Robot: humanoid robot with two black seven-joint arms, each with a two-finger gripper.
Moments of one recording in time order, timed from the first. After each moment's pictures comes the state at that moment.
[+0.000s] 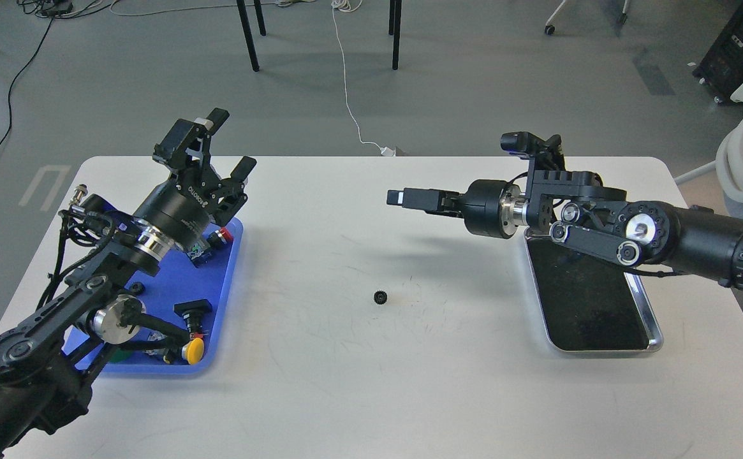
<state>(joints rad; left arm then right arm) -0.36 0.37 -1.01 -1.23 0.69 -0.22 -0.44 1.13 -0.32 -0.19 0.86 -0.59 0.14 0.49</state>
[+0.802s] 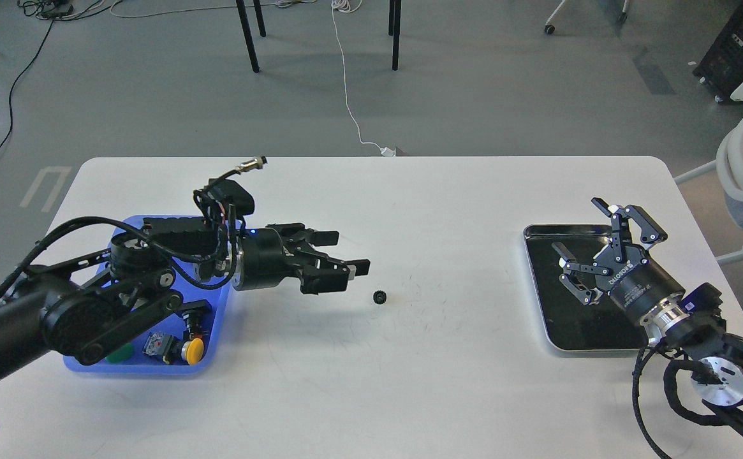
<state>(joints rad) -0.81 0.41 -0.41 -1.18 2.06 -0.27 -0.49 0.35 -0.59 0.57 0.99 -0.08 0.49 0.49</state>
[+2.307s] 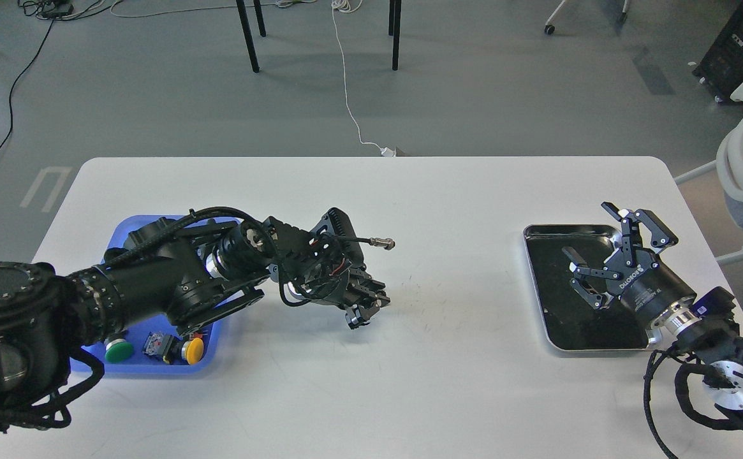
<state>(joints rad) -1.00 0.09 -0.06 -0.80 2.18 -0.26 -0.49 0.35 -0.61 0.57 0.99 -0.08 0.49 0.49</state>
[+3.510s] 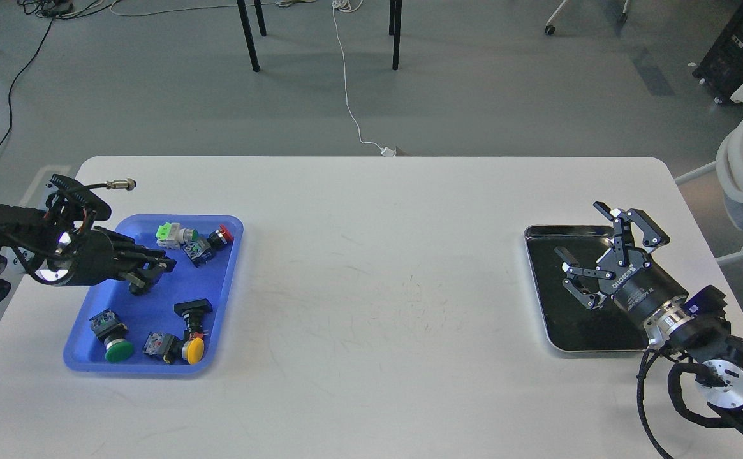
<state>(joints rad) -0.91 0.81 -0.09 -1.01 1.91 -0.26 -0.49 0.36 -0.60 0.56 0.99 -0.08 0.49 0.49</state>
